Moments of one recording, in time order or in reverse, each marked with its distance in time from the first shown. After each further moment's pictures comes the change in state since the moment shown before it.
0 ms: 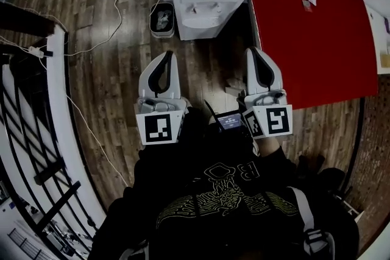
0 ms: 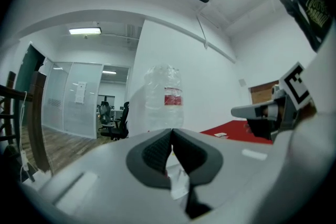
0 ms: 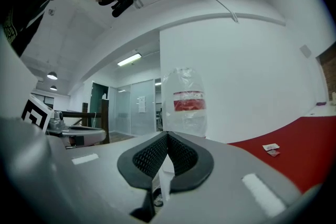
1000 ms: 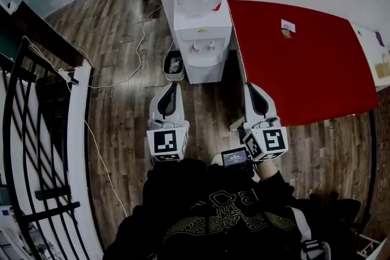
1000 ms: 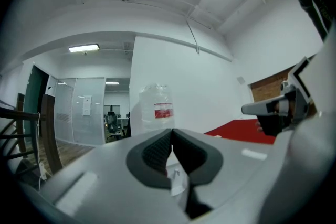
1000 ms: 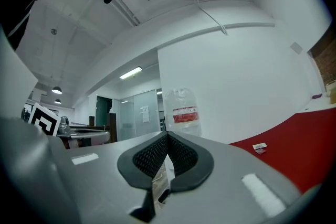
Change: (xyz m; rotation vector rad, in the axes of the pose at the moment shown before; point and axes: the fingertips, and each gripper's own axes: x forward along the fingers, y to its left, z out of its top) left arm -0.096 -0.101 0.048 0.121 -0.046 0.069; right arm -0.156 -0.026 0.037 0.080 -0.091 0.043
